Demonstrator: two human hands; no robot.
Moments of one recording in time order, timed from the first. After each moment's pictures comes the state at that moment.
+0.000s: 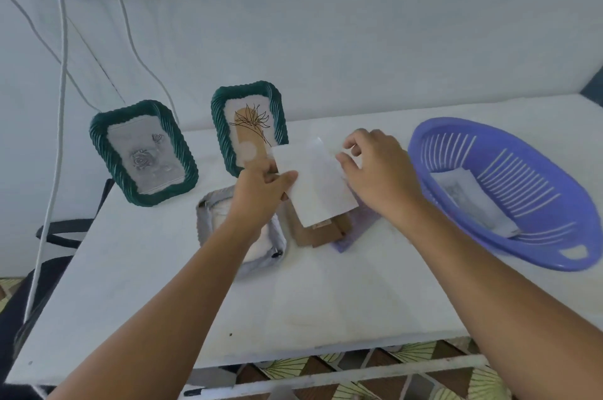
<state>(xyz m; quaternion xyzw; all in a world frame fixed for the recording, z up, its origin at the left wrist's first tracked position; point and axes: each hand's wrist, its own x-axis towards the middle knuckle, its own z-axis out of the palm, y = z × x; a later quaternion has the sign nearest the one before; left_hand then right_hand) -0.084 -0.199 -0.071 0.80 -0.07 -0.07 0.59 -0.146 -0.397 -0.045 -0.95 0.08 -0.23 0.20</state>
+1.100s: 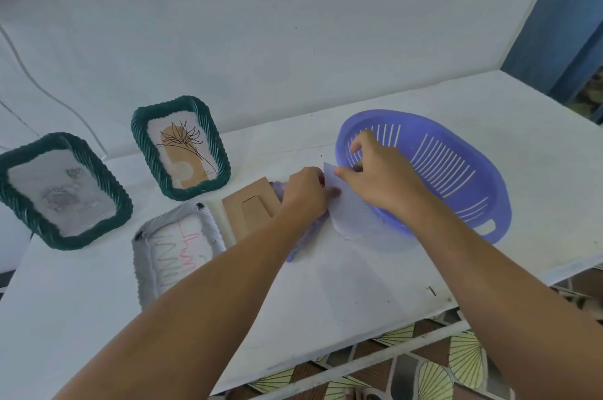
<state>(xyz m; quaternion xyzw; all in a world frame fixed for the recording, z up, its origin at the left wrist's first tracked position) -0.099 -0.365 -0.088 0.90 -0.18 -0.20 0.33 -0.192 -0.483 -0.043 -0.93 0.20 -0.09 0.28</state>
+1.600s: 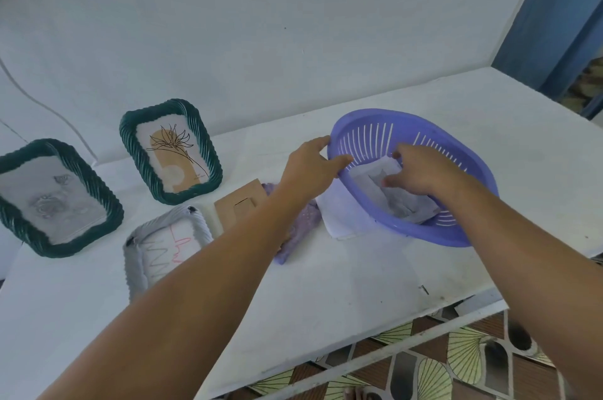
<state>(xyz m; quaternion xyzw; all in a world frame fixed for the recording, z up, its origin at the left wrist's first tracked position) -0.093 -0.386 -0.056 0.86 -0.24 -0.18 0.42 -0.204 -0.566 -0.054 -0.93 0.30 0.06 0.20</state>
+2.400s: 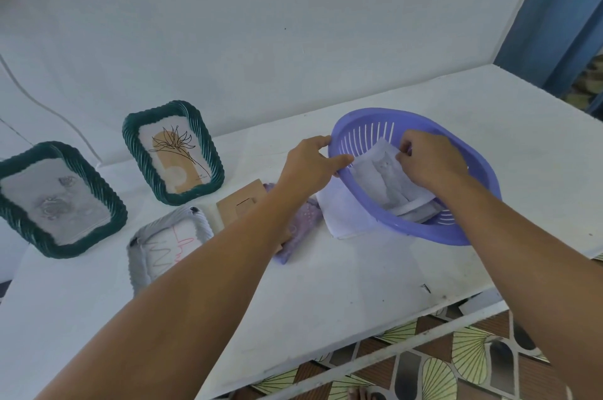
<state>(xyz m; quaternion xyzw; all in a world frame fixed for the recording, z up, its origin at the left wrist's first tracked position) -0.091 -0.384 -0.049 0.85 -0.23 -0.19 0.43 -0.199 -0.580 -0.068 -0.93 0.32 -0.09 0.16</state>
